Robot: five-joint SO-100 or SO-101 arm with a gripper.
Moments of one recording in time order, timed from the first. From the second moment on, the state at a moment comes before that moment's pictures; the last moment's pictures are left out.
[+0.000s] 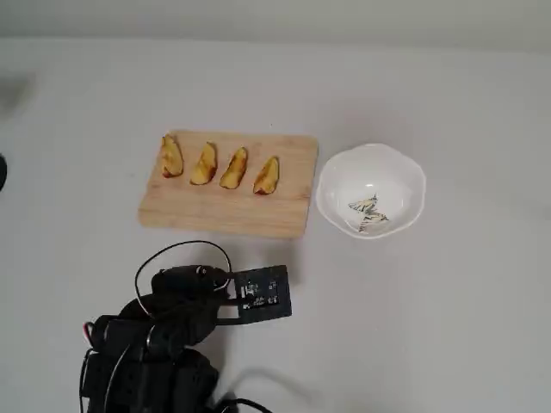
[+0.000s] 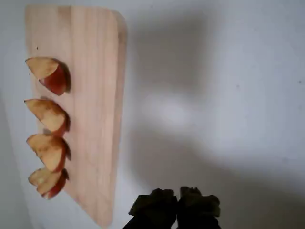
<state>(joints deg) -10.5 189.8 173.1 68.6 -5.6</state>
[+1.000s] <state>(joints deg) -14.0 189.9 174.6 64.4 -17.6</state>
